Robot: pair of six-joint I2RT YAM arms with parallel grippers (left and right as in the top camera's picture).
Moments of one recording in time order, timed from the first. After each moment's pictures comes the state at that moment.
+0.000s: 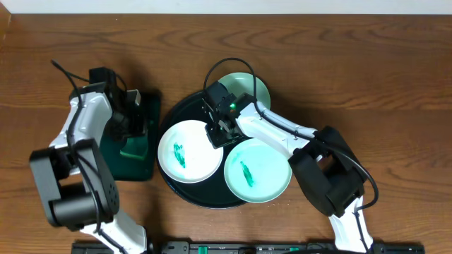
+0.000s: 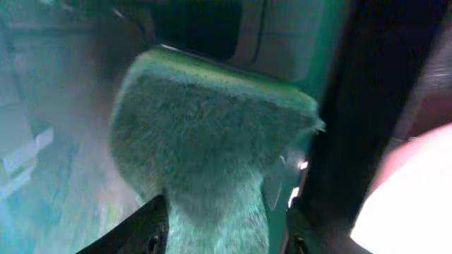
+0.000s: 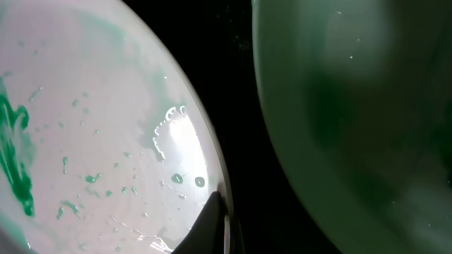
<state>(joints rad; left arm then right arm) 0.22 1.85 1.20 -0.90 0.14 0.14 0.75 2.16 1.55 -0.73 -0.19 0.33</state>
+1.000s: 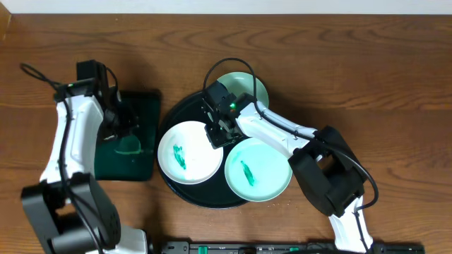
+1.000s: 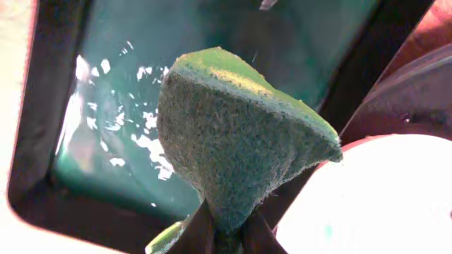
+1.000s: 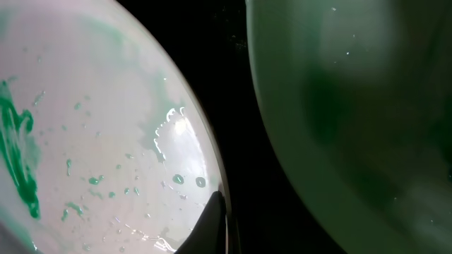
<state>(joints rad) 0.22 1.66 1.27 -1.08 0.03 -0.19 0.75 2.16 1.55 -0.72 -0.21 0.33</state>
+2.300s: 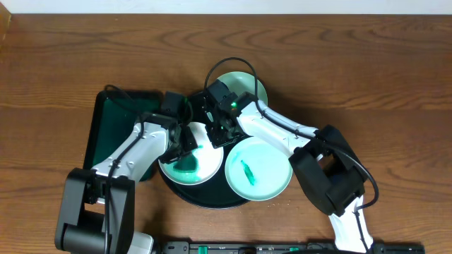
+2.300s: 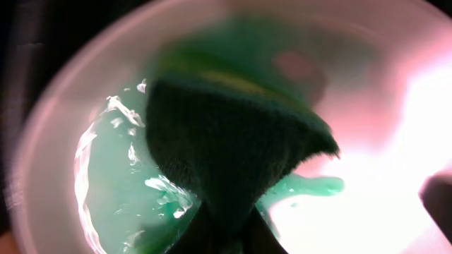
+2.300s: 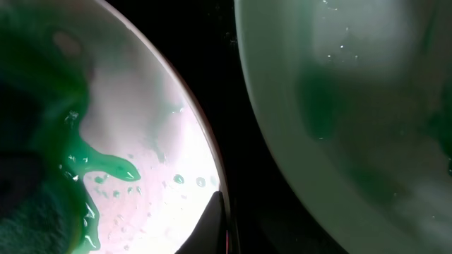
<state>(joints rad) -0.24 1.64 0.89 -0.70 0.10 -0.64 0.74 2.16 1.55 -0.73 -0.23 0.33</state>
